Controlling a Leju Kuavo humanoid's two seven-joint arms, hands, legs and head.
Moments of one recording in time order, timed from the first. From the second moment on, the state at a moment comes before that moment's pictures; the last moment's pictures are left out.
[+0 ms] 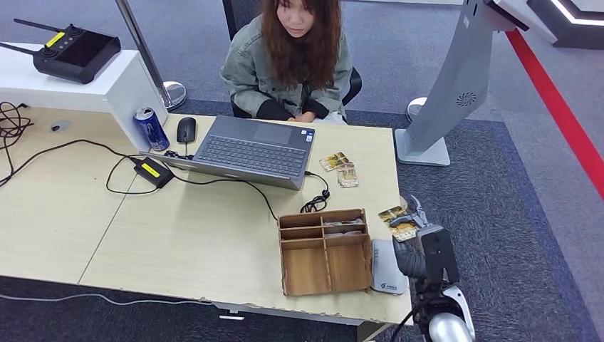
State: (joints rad) left arm -0.16 -0.28 1.41 -0.11 -1.51 -0.19 -0.09; right arm -0.01 -0.15 0.23 -1.32 0.05 -0.23 -0.20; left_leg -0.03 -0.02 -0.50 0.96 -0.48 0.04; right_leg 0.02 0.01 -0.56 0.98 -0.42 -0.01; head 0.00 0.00
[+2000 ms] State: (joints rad) left arm -0.17 -0.30 1.42 -0.11 -1.52 -0.18 -0.08; right arm -0.01 -0.05 0.04 -0.95 0.10 -0.23 -0.28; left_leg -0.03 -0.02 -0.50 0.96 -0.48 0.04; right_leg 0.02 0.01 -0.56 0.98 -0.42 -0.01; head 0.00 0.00
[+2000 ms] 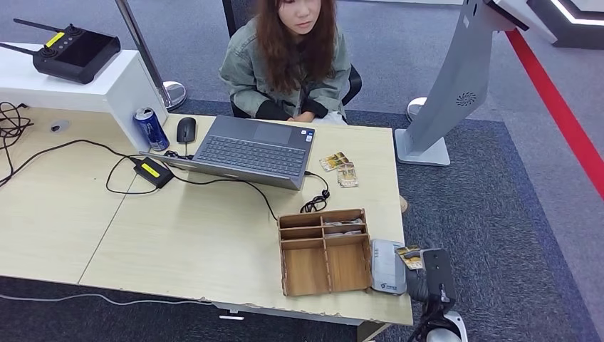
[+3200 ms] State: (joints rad) left arm -0.16 -0.30 1.35 -0.11 -1.52 -0.21 -0.04; right arm -0.45 -0.11 0.19 -1.59 0.39 -0.16 0.16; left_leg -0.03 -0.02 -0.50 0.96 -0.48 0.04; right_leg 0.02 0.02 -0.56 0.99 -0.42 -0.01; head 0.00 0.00
